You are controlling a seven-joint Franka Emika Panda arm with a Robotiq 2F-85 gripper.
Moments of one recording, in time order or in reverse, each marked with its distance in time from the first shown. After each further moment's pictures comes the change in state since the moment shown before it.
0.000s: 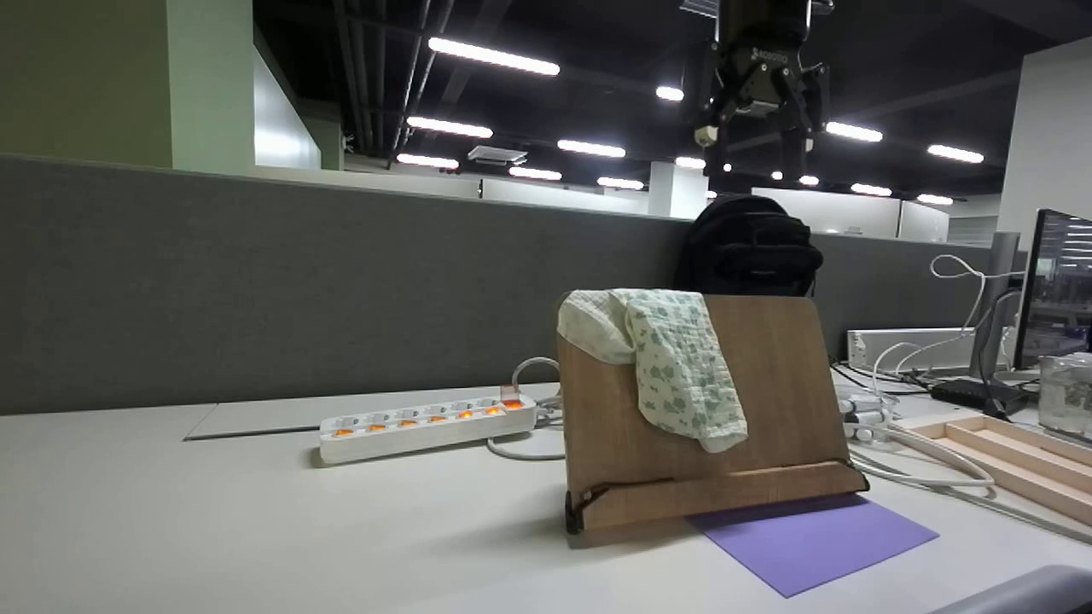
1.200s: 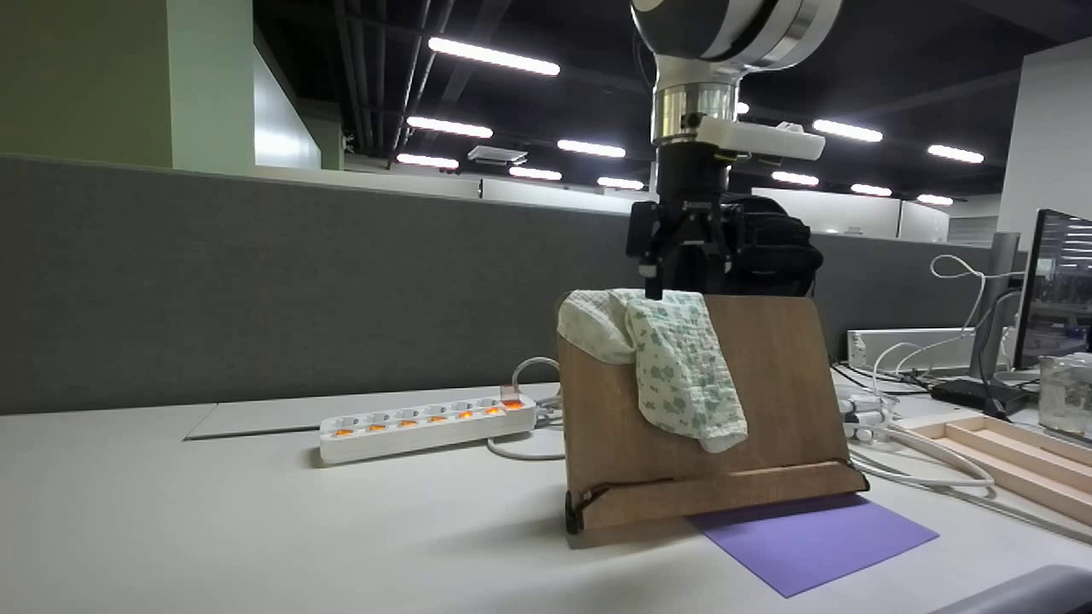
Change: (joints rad) arm -0.016 0.418 -0.003 0.045 -0.042 0.422 -0.079
